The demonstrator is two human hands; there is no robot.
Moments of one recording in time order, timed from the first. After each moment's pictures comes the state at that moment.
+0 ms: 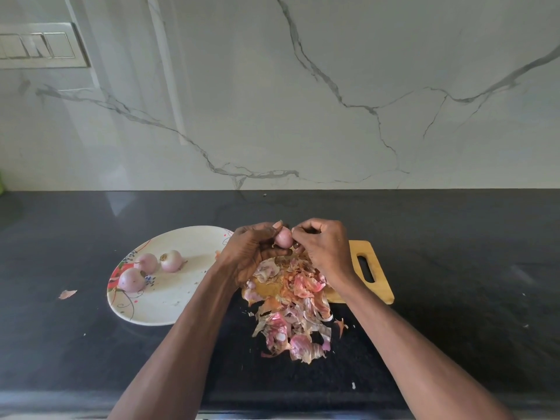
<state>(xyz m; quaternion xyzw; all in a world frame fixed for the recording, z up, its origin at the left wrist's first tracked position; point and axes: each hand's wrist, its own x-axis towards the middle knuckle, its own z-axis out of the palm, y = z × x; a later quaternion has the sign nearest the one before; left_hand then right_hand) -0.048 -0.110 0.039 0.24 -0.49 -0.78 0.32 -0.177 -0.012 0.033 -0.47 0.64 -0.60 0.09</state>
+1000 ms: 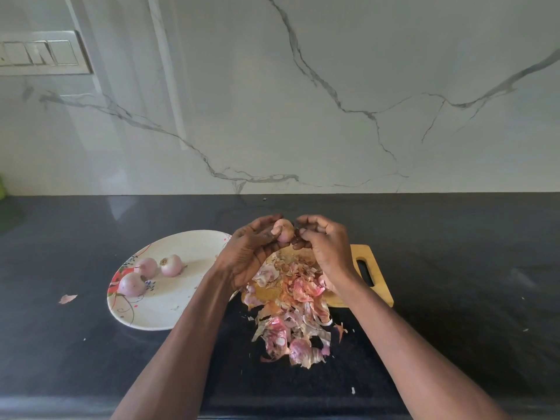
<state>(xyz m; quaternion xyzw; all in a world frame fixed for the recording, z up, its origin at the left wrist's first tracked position) -0.047 -0.115 0.036 0.14 -0.47 -0.81 0.34 -0.181 -0.018 0.036 -0.37 0.58 -0.69 0.22</state>
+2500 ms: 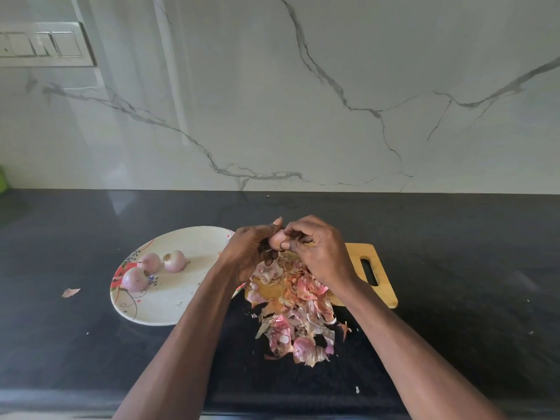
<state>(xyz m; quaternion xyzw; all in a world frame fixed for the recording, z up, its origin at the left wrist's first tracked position) -0.045 -0.121 0.034 0.25 -0.53 -0.74 0.31 -0.179 -0.019 0.026 -0.61 0.58 -0.54 -0.01</state>
